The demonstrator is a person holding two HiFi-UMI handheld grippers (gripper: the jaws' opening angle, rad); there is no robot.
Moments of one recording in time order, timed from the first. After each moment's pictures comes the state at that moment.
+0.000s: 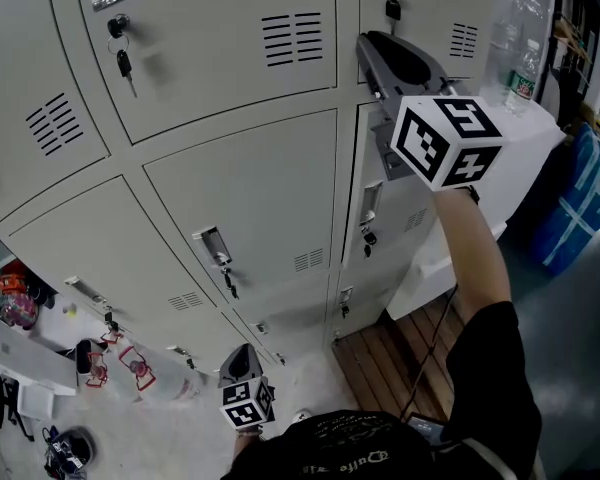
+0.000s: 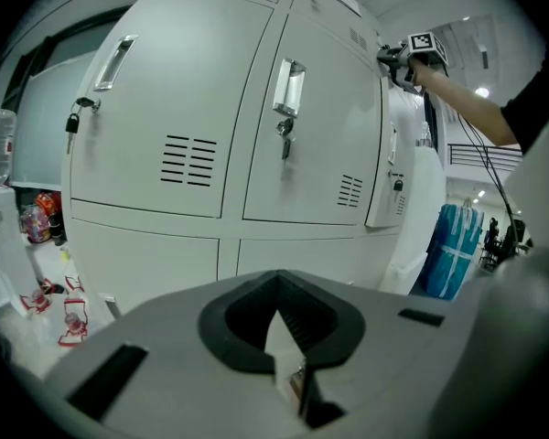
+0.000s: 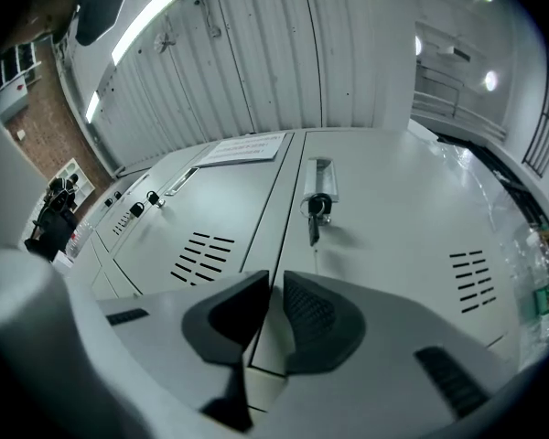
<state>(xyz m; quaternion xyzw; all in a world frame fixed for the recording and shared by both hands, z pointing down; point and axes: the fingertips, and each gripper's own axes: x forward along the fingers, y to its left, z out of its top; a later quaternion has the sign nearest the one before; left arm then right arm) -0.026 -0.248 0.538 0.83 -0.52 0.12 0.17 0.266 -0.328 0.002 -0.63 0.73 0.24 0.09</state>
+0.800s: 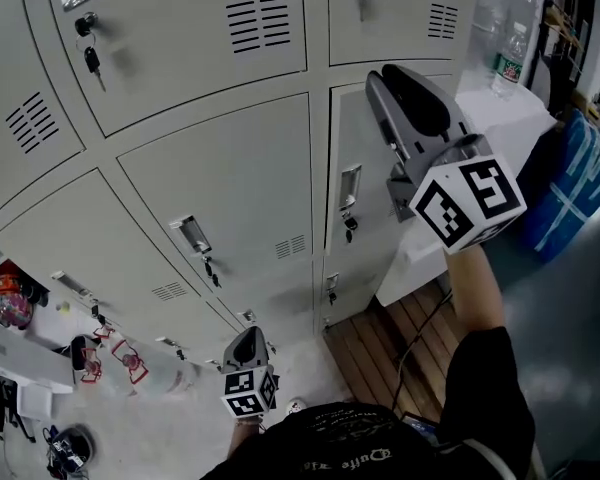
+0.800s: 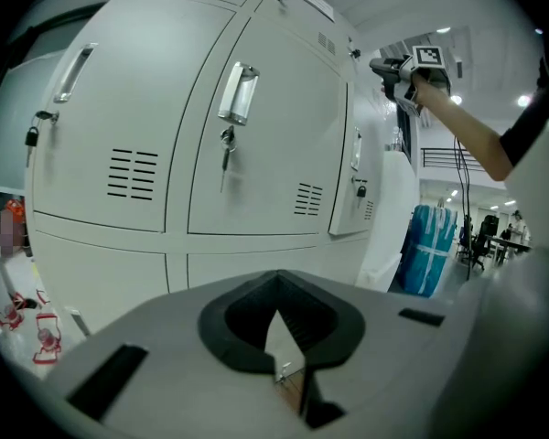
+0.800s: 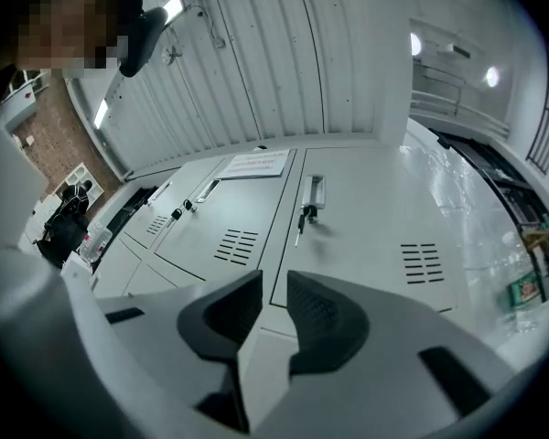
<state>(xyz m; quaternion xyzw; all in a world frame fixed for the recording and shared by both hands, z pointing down) 0.030 -0.232 0.514 0.87 -0.46 0.11 0.14 0.275 -0.254 0.051 -0.61 0.75 0.25 0.10</state>
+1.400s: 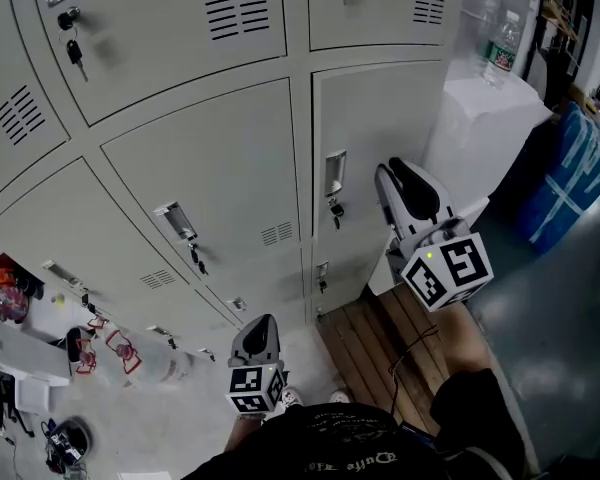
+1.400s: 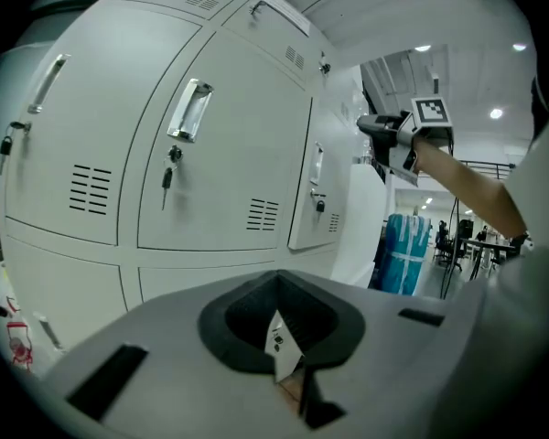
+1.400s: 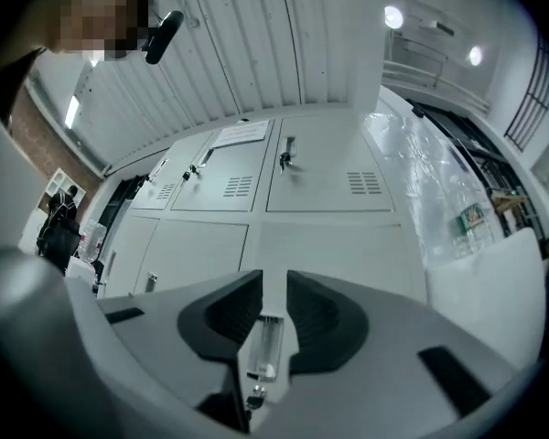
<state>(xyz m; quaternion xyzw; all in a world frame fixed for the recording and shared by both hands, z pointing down) 0.084 -0.195 0.483 0.91 -0.40 0.08 0.12 0.310 -0.213 0.197 -0.66 0.74 0.14 0.07</state>
